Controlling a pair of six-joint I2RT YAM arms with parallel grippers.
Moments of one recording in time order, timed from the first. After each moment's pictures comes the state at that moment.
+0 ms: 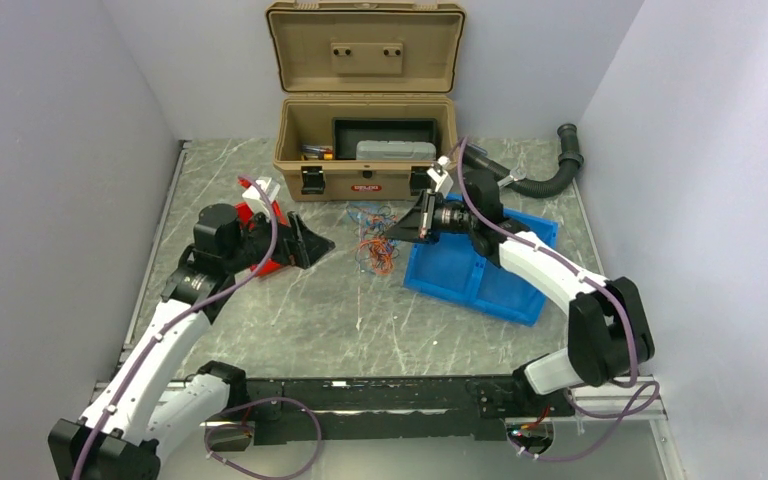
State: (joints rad) left arm -0.29 0.88 0.79 -0.24 0.51 -0.41; right arm 0.42 1.42 0.94 0.11 -0.80 0.85
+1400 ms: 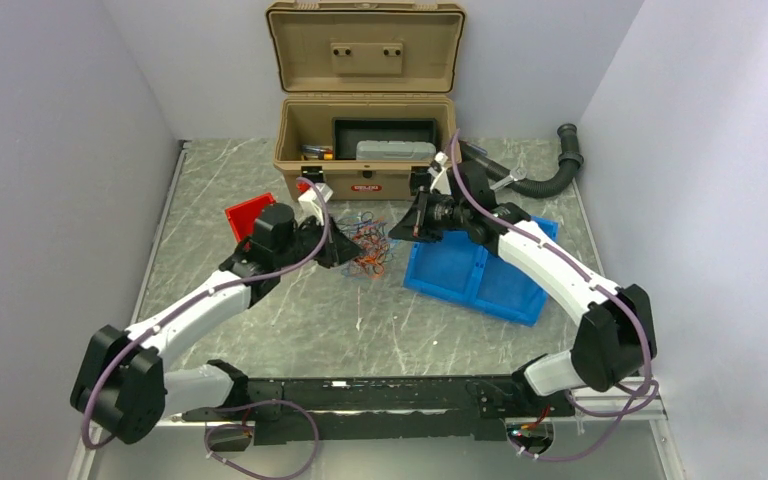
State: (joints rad) left arm -0.51 1.22 0.71 0.18 0.53 -0.57; right arm 0.49 1.44 1.12 -0.29 -0.57 0.80
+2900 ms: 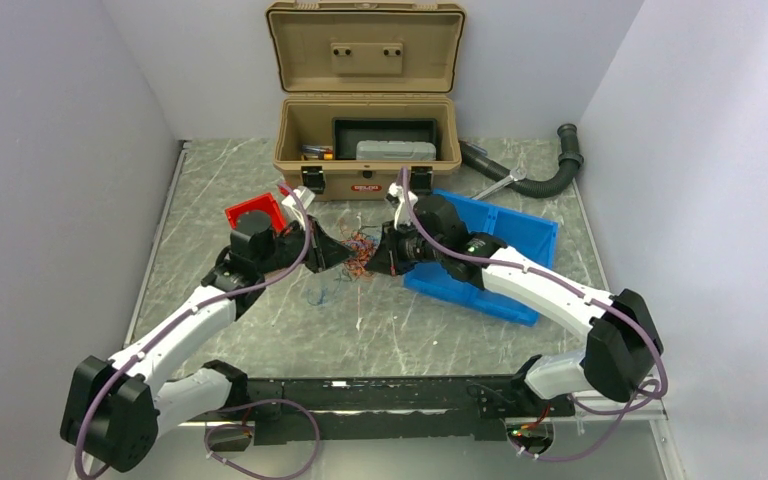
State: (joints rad) left arm -0.43 1.06 0.63 0.26 0.70 -0.58; right arm 0.75 1.37 0.98 -0.16 -0.44 0.46
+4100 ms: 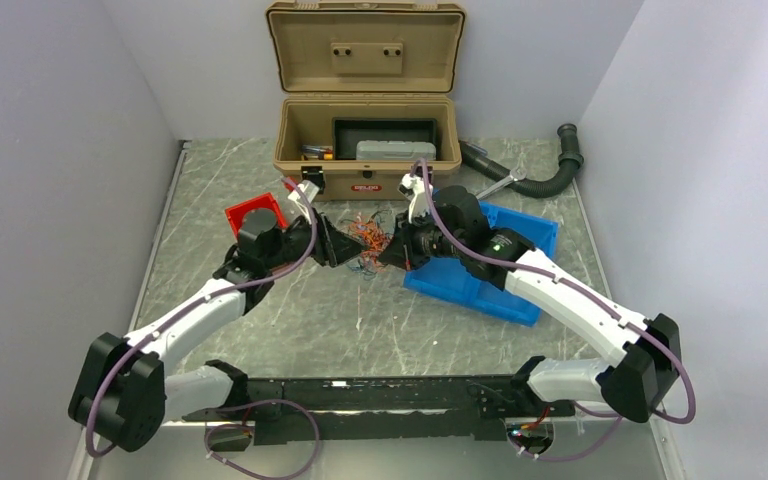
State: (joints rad) left arm -0.44 1.13 0.62 0.40 0.66 -0.65; right arm 0.74 1.24 1.08 -0.37 -0.31 0.36
